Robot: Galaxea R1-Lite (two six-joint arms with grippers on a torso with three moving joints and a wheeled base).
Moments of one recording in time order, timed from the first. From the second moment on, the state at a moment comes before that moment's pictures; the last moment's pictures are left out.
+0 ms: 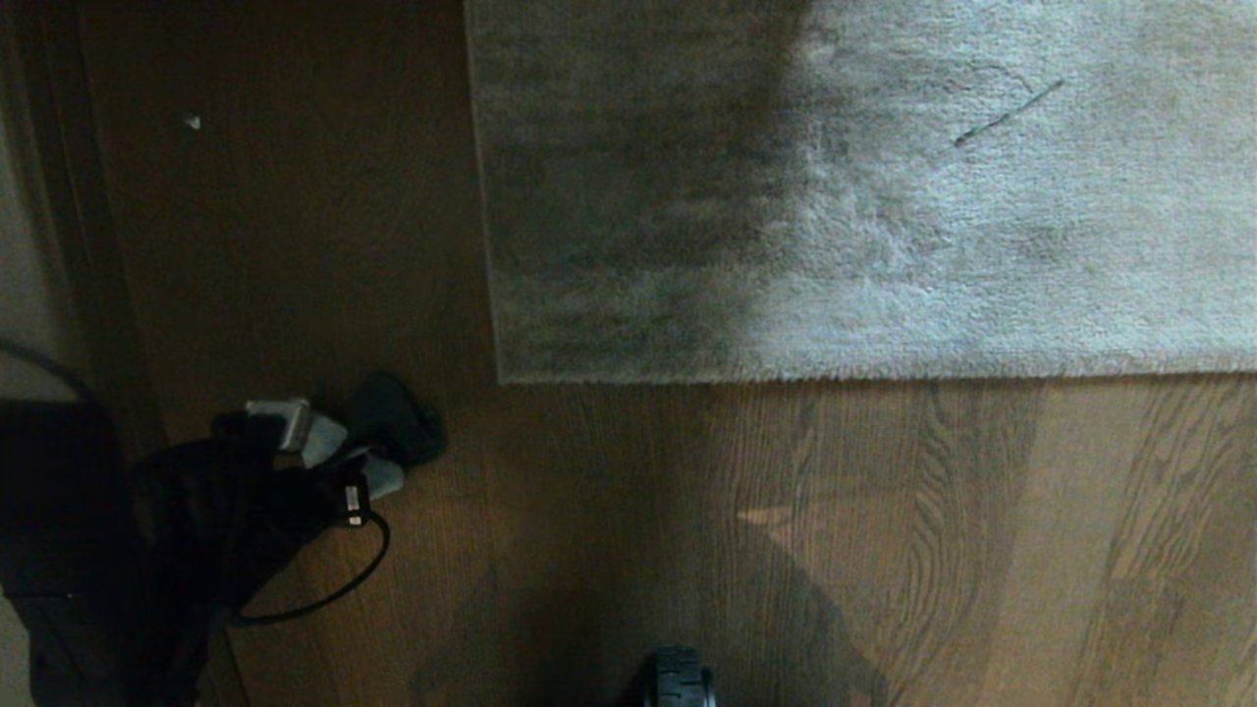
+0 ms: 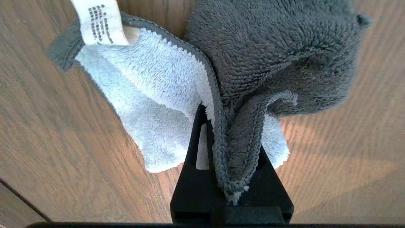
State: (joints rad) left arm 0.03 2.10 -0.31 -1.52 -0.03 0.02; right arm 0.00 0.00 0.00 -0.01 -0.06 0.07
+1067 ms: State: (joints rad) left arm 0.03 1.66 -0.06 -1.52 -0.01 0.02; right arm 0.00 0.00 0.00 -0.01 -0.06 0.07
